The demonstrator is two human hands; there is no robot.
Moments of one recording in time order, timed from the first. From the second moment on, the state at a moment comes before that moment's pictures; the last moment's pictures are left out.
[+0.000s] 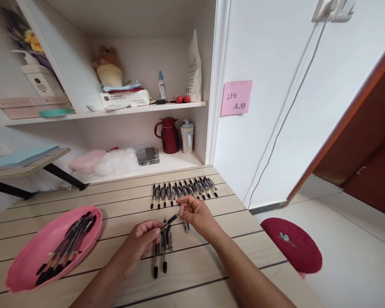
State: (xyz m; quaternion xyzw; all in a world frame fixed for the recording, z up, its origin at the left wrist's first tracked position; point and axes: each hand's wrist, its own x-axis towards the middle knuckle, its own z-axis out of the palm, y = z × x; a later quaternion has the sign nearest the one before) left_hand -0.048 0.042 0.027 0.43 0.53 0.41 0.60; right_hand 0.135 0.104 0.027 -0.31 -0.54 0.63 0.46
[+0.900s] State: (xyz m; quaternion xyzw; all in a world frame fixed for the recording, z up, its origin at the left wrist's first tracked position) left_hand -0.049 0.043 0.019 0.30 0.40 0.56 0.66; right_hand 0.106 0.122 0.072 -0.24 -0.61 0.64 0.40
